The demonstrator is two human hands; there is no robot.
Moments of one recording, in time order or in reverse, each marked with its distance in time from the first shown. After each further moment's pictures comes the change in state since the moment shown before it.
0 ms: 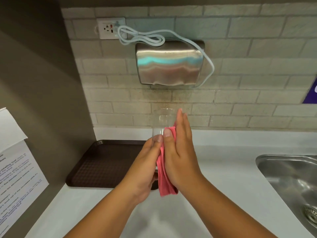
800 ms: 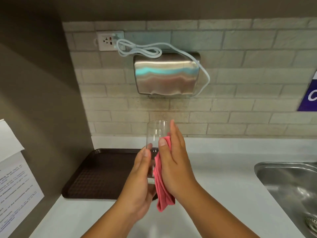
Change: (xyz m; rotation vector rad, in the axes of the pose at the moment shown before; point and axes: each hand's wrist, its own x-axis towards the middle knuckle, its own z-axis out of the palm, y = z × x) left_hand 0.004 -0.018 -0.006 -0.233 0.114 0.041; right_hand 0.008 0.001 0.000 0.095 -0.095 0.045
